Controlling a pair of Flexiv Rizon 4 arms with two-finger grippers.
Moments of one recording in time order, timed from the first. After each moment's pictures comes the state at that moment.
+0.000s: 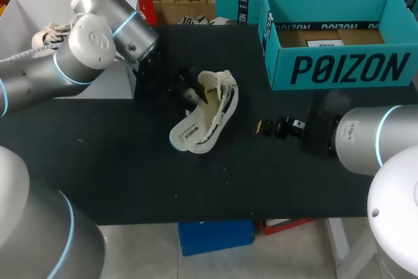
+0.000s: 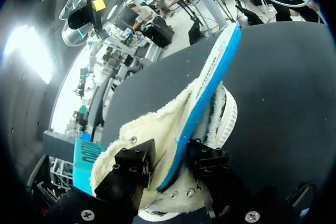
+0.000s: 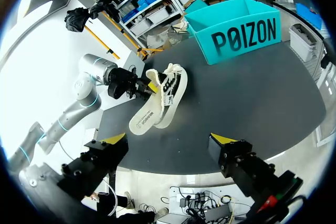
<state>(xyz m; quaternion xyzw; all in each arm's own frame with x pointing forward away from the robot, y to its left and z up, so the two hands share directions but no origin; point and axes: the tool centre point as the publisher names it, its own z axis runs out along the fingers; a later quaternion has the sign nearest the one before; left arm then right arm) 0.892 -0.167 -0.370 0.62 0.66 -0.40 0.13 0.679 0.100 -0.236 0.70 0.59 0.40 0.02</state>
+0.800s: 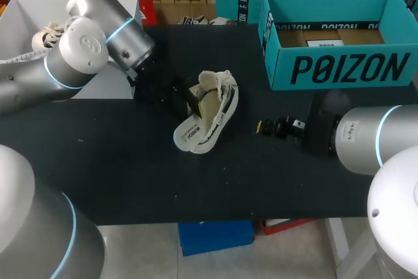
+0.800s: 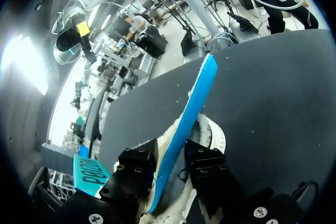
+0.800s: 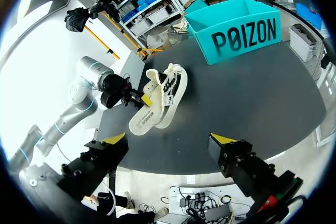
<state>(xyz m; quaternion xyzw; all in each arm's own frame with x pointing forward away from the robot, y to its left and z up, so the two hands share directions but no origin) 0.845 -0.155 -0.365 0.65 0.63 -0.41 0.10 0.679 0.100 -0.236 0.70 0.59 0.40 0.02</state>
